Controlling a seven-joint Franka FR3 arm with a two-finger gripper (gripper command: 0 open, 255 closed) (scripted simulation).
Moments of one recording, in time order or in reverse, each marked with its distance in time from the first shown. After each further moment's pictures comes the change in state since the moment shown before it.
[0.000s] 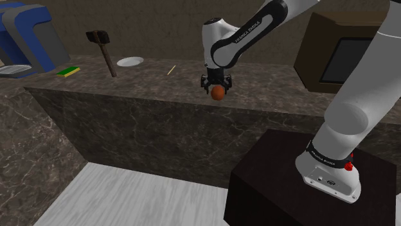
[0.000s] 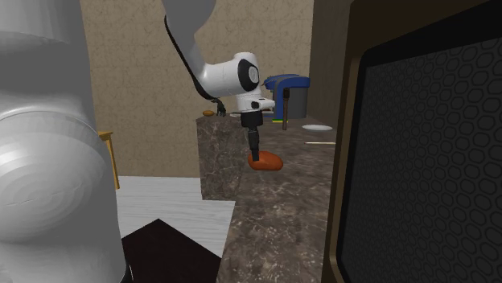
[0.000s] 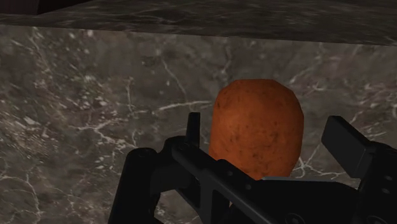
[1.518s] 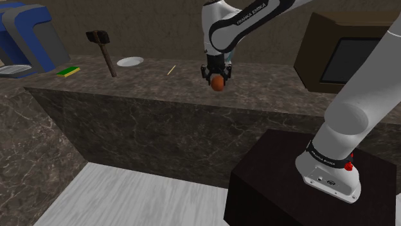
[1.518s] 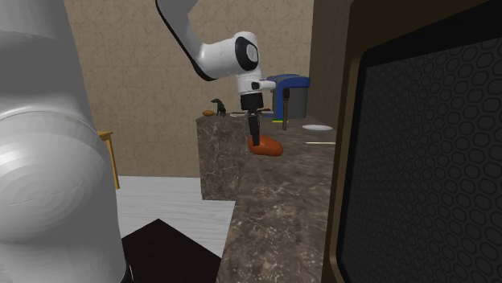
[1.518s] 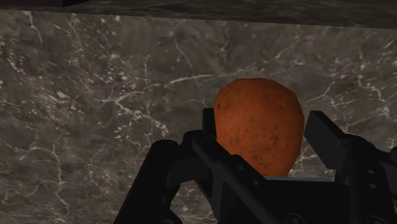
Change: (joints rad) arm 0.001 -0.083 -0.001 0.066 0.053 -0.140 -0.052
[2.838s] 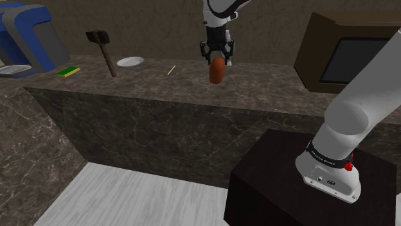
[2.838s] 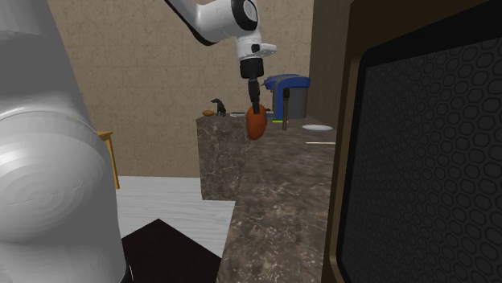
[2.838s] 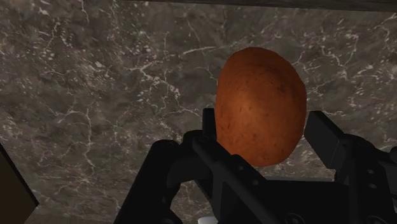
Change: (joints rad) arm 0.002 -0.084 -0.009 0.184 0.045 -0.259 -0.058
